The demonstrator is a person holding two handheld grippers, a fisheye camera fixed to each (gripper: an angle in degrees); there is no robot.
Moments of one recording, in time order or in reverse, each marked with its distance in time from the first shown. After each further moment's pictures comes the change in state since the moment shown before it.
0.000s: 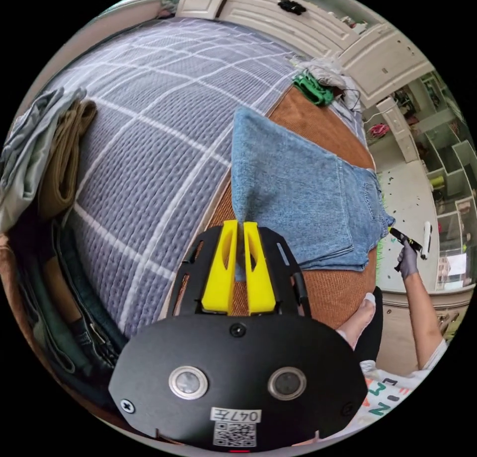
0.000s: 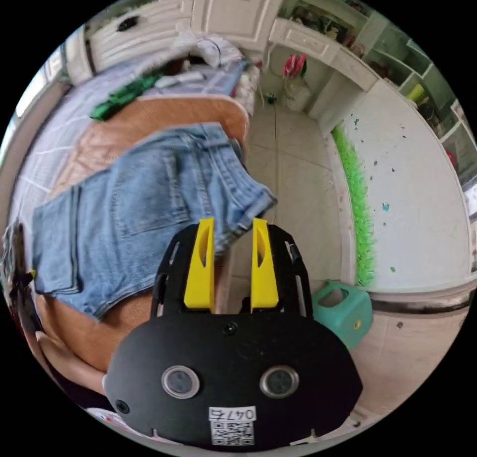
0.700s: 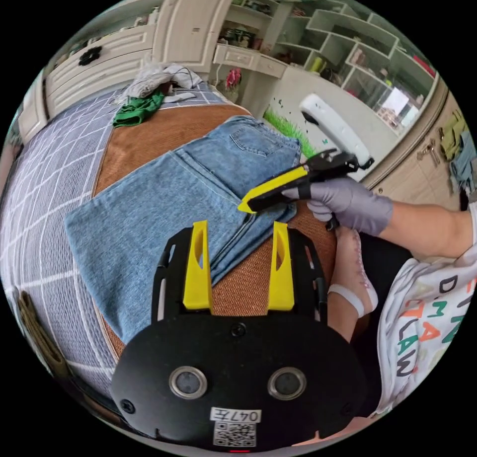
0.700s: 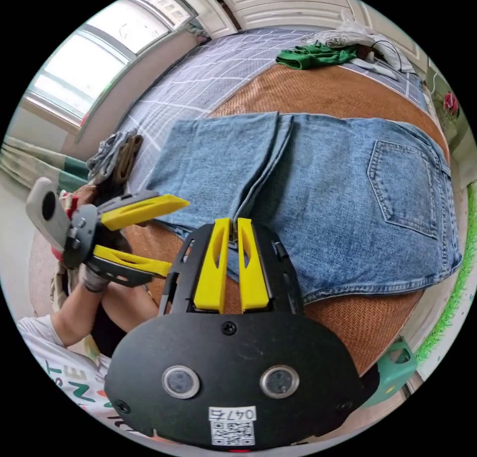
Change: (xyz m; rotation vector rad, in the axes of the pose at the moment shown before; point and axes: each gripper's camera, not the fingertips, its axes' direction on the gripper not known) left arm 0.267 0.051 -0.065 0.043 0.088 0.881; right arm -0.154 0.057 0.129 -0.223 -0.636 -0.330
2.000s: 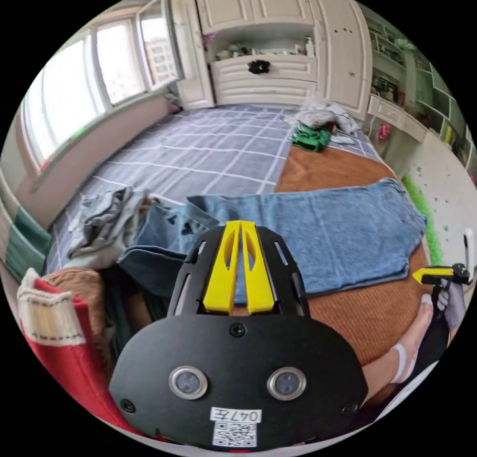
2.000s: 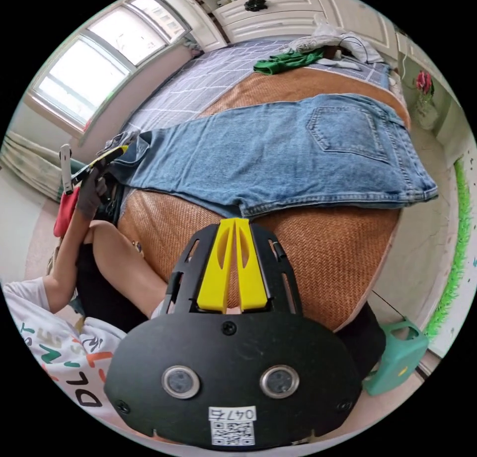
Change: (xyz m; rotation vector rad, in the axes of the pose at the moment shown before) left arm -0.118 0.121 -0.158 0.098 -0.606 -0.521; right arm 0.026 0.155 -0.013 0.070 0.081 0.051
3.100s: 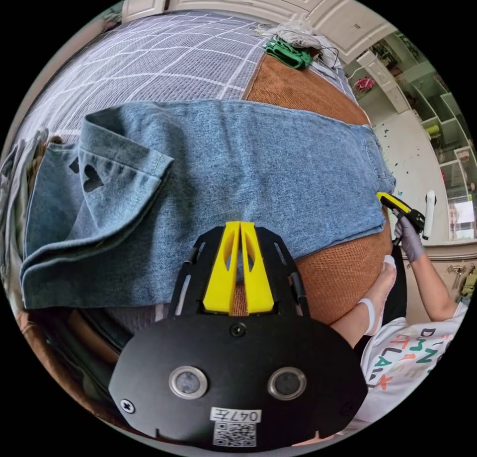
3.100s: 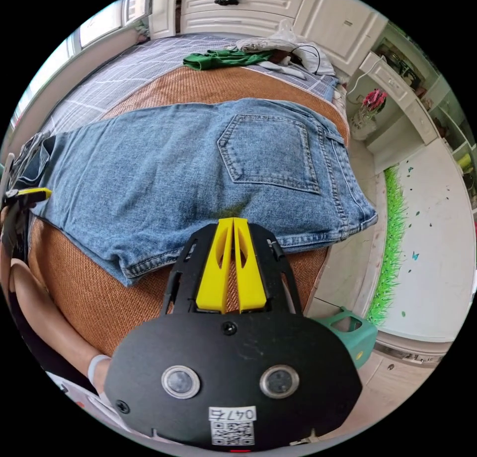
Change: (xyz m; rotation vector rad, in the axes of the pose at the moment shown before) left arm 0.058 -0.002 0.356 -0.469 0.340 0.033; right arm -0.101 -0.115 0.044 -0.024 0.489 0.046
